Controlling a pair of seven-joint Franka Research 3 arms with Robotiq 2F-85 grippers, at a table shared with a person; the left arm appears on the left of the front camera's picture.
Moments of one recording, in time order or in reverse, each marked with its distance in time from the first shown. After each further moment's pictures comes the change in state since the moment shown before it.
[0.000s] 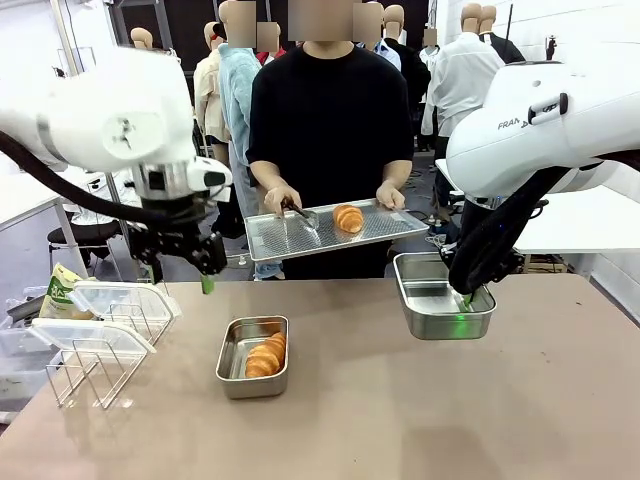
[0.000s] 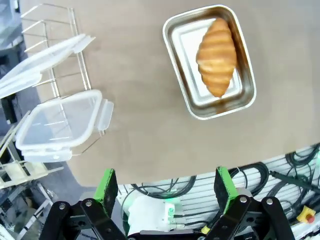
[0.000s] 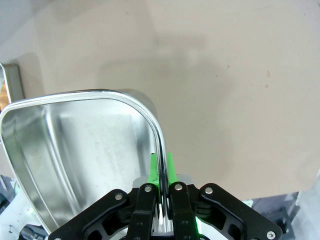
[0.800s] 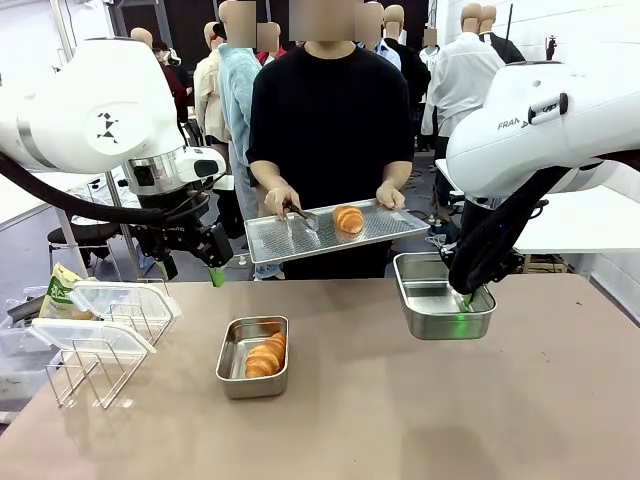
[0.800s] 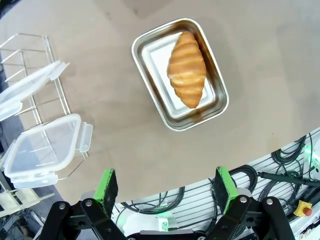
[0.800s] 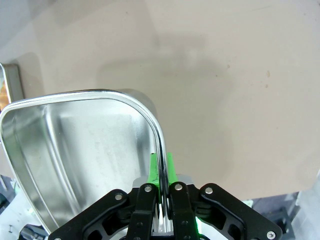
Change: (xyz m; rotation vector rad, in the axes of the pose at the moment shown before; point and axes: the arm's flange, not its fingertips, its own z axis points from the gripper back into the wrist) left arm 0.000 -0.001 -0.002 -0.121 -0.089 -0.072; right arm 0.000 0.000 0.000 0.000 0.000 0.000
